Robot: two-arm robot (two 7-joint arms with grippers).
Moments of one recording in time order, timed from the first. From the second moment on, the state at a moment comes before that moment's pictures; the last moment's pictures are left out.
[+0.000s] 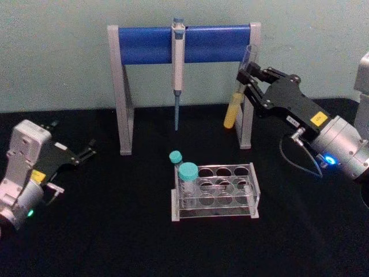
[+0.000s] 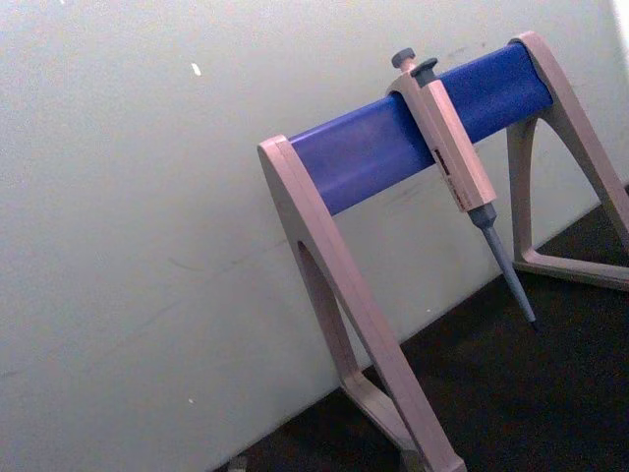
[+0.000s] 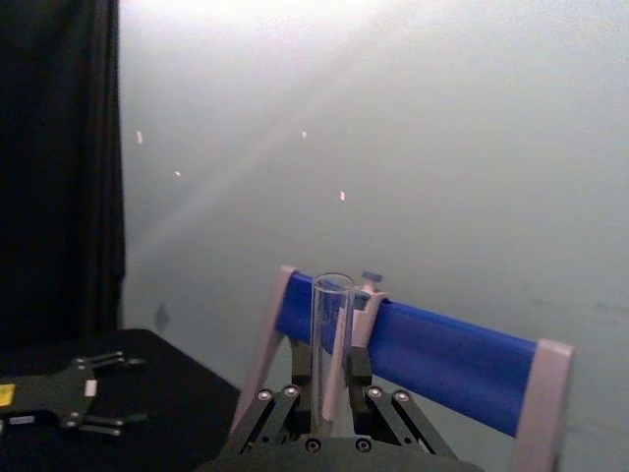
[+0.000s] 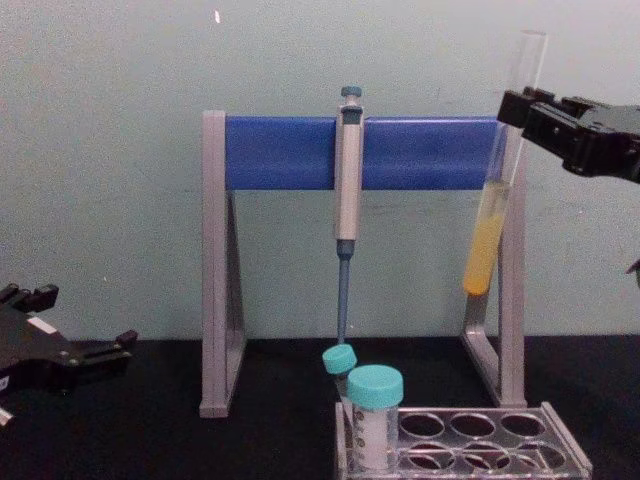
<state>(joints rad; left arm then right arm) -0.20 0.60 0.45 -1.41 -0.25 -0.12 0.03 0.27 0.44 -0.30 -1.54 0.52 -0.17 0.51</state>
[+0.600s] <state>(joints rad) -0.20 0.60 0.45 -1.41 -0.25 -0.12 0.03 0.31 0.60 -0.35 -1.55 0.67 -0.04 0.74</state>
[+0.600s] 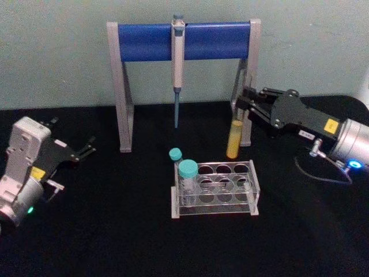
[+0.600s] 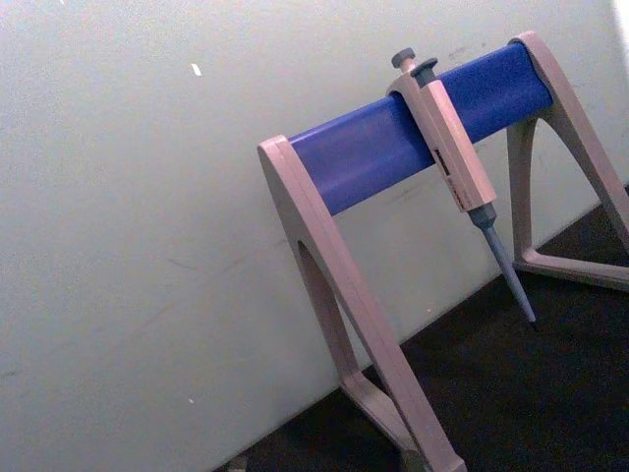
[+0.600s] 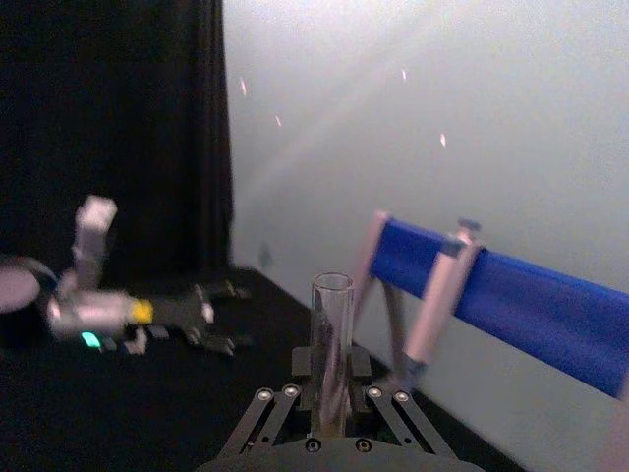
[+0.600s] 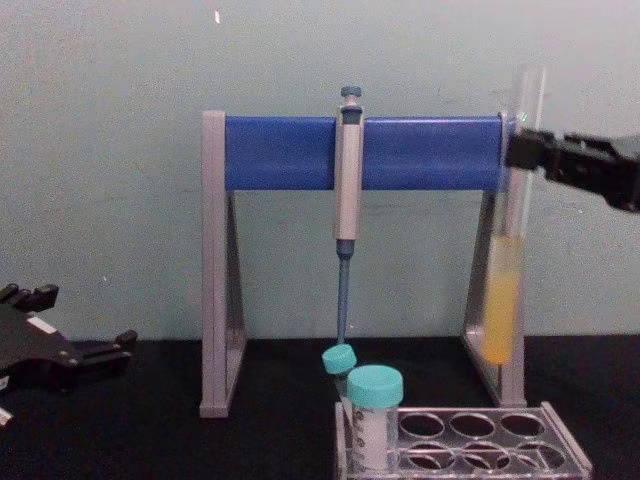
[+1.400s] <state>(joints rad) -0.20 0.60 0.45 -1.41 -0.25 -0.12 0.03 0.29 0.45 -0.29 -1.55 0.51 -0.12 0.45</state>
